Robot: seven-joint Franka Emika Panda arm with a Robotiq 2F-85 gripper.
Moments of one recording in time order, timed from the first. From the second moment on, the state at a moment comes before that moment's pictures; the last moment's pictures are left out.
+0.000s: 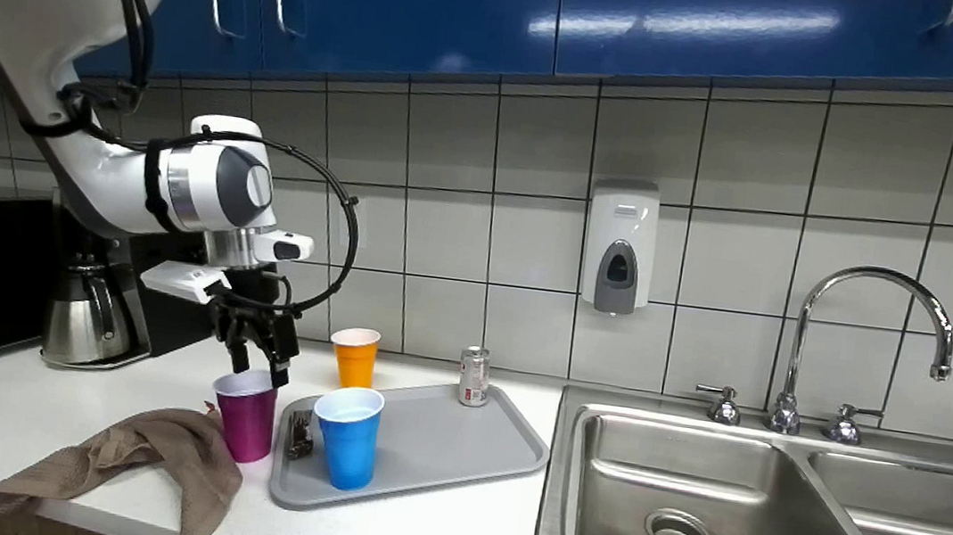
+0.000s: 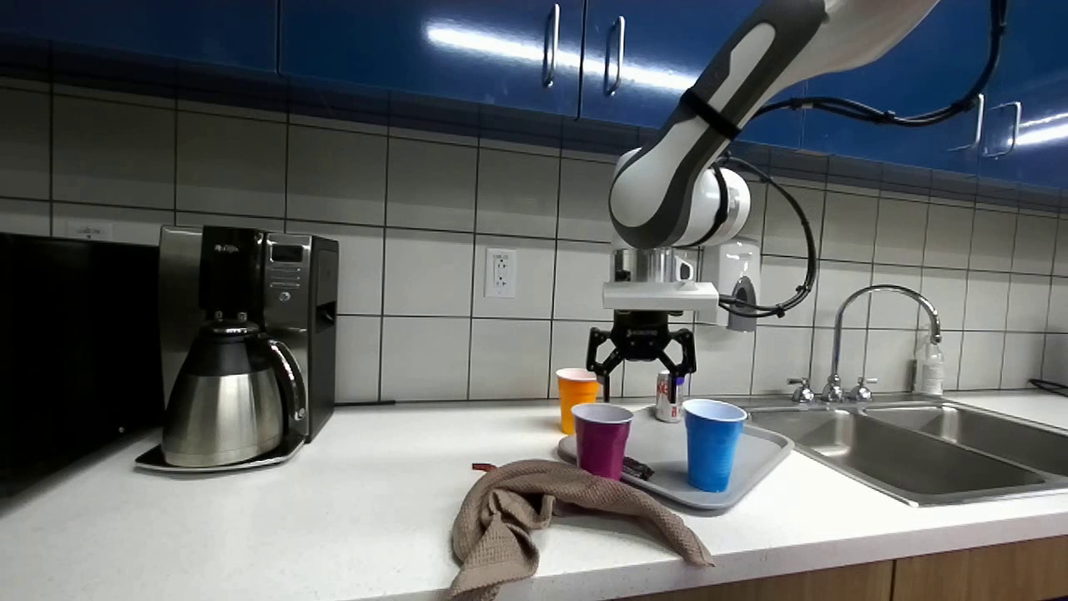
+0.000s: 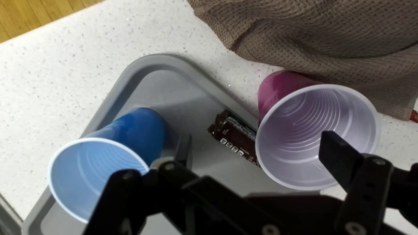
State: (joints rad) arm 0.16 0.04 0.12 -2.35 -0.14 2.43 0.66
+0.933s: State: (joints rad) arm 0.22 0.15 0.11 -2.37 -0.22 2.60 0.92
